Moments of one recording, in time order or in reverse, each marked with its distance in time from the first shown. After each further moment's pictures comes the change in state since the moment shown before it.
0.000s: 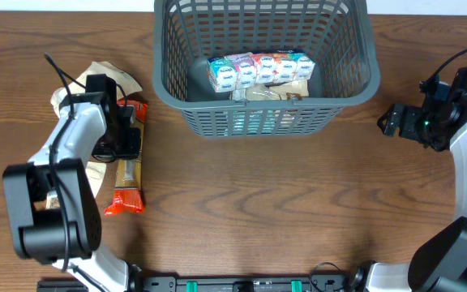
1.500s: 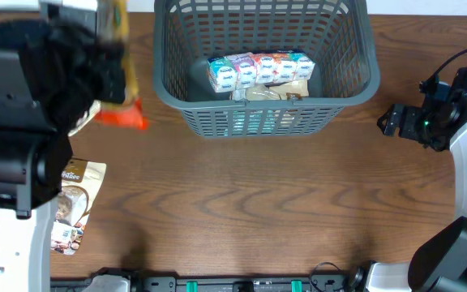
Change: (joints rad) left arm -0.229 -0.488 0.696 -0.093 0.014 -0.052; right arm 0.000 0.000 -0.001 -0.002 -0.002 0.000
